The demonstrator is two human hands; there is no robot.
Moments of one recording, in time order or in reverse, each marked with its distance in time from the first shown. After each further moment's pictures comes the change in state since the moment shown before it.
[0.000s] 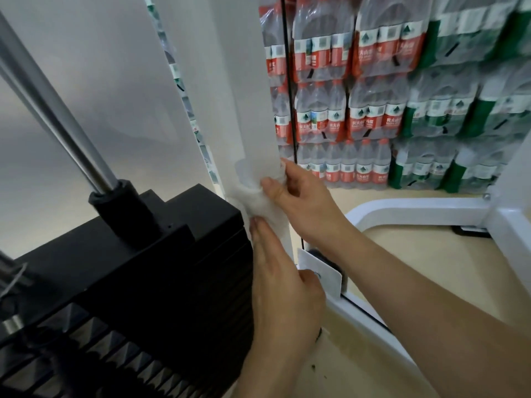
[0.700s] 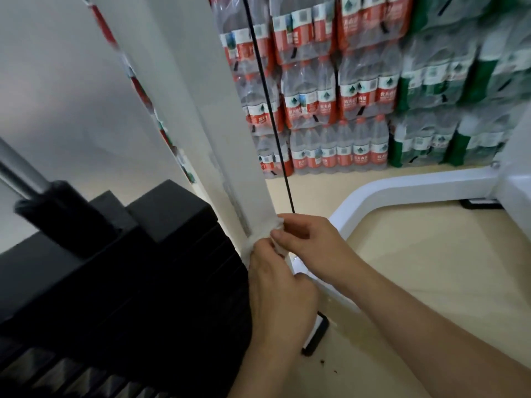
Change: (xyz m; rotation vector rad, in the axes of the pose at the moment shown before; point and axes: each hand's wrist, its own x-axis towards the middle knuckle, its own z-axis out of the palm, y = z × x) left_hand 0.009 -0.029 0.031 0.062 -0.075 -0.112; right_hand -0.045 0.074 -0.016 -0.050 -0.025 0.205
